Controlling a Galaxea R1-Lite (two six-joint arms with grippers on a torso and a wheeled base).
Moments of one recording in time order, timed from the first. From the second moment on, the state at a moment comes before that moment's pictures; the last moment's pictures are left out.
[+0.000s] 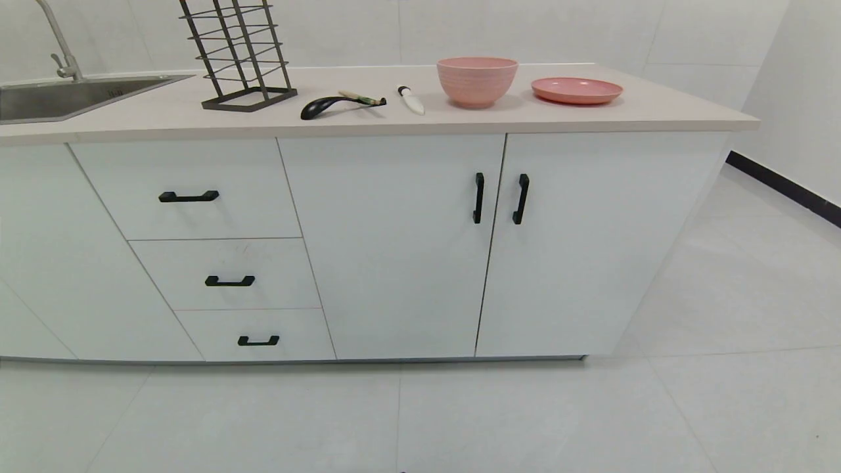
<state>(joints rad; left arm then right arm) 0.00 0.00 0.00 0.00 -0.03 -0.01 0.06 0.21 -0.18 -0.24 0.32 -0.03</state>
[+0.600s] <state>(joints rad) 0.00 0.00 0.00 -0.01 -0.05 0.00 0.11 0.89 -0.23 -0.77 0.42 -0.09</state>
